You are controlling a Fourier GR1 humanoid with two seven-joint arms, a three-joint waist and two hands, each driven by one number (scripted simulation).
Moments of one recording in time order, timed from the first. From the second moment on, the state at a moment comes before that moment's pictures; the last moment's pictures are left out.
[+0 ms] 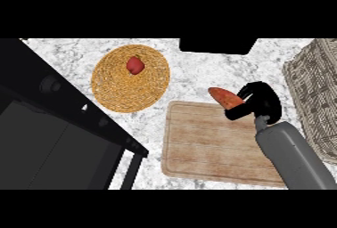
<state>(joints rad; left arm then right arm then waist) -0.01 0.42 -0.04 -1.40 0.28 0.13 0.20 -0.50 -0.32 0.31 -1.20 0.52 -0.26 0.88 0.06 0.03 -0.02</state>
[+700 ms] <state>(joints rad) -0.08 0.41 -0.09 -1.36 0.25 0.10 0.19 -0.97 -0.27 0.11 -0.86 0.82 -0.60 1.01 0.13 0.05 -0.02</state>
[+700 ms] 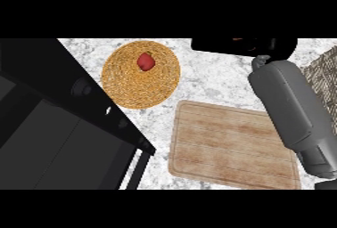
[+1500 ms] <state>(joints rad) -0.07 0.41 -0.09 -1.35 0.25 0.11 0.20 -1.35 -0.37 0.00 -0.47 1.19 -0.65 1.12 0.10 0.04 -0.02</state>
